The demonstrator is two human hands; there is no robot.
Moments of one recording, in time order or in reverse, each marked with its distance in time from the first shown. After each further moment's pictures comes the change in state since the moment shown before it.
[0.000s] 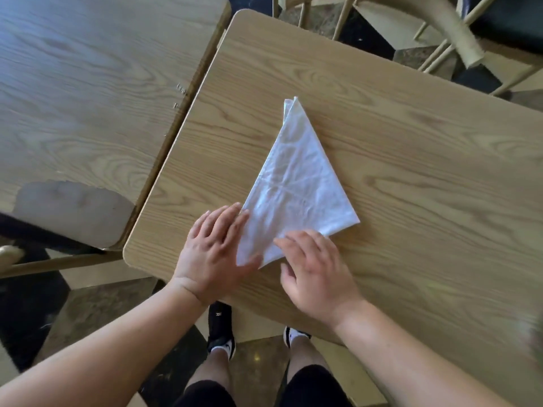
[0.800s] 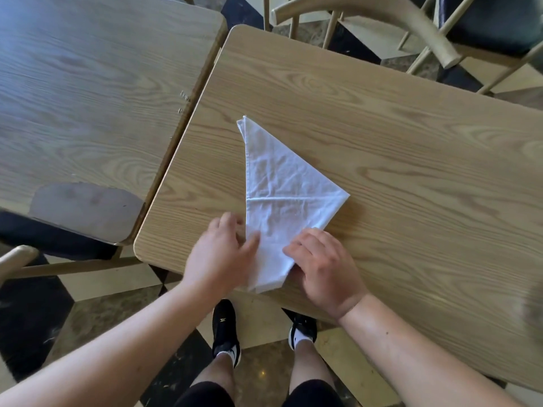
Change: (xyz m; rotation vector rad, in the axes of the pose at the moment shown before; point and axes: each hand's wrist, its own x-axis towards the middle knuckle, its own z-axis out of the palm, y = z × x) left_hand 0.001 0.037 -0.053 -0.313 -0.341 -0.530; right_hand -0.025 -0.004 -0.001 0.055 0.151 -0.085
